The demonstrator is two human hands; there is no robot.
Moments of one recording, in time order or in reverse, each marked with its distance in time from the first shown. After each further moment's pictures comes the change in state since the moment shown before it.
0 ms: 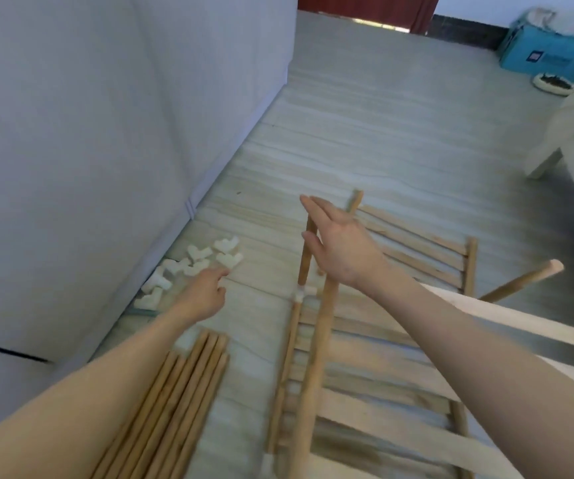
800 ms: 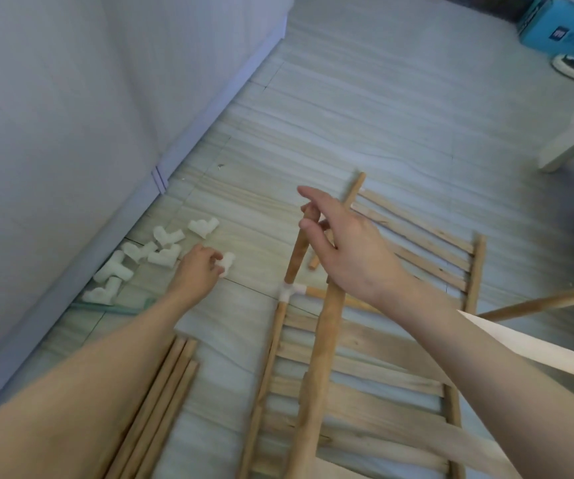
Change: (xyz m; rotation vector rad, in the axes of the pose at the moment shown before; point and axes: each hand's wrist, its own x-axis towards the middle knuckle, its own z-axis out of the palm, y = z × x) left_hand 0.100 -0.021 0.060 -0.048 0.271 0.070; right_hand 0.011 0.019 0.016 0.325 0.032 0.032
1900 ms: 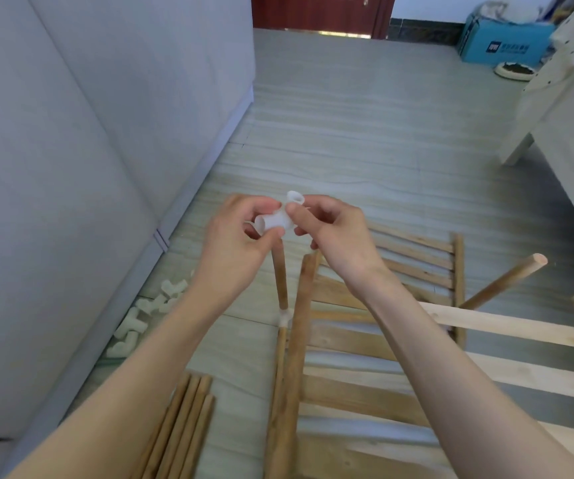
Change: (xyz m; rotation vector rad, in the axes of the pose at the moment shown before) left_hand -0.085 0.196 -0.129 -0.540 0.202 0.434; right_hand -0.011 -0.026 -0.045 0.823 0.324 0.296
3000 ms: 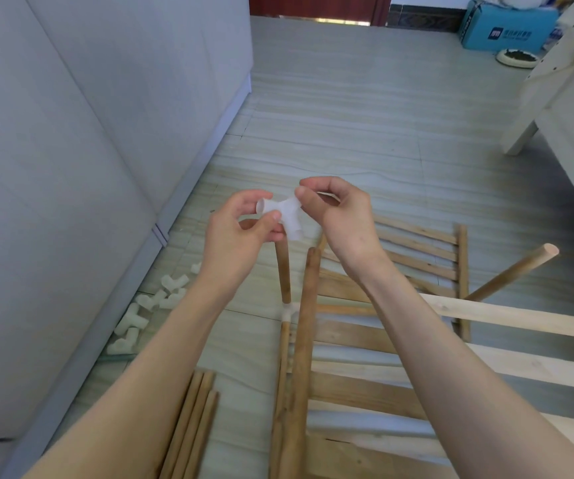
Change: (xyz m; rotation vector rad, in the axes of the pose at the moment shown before) left_hand 0.005 -0.011 0.004 -0.293 0.026 -0.264; right_hand 0.024 0.016 0.007 0.112 0.102 -0.073
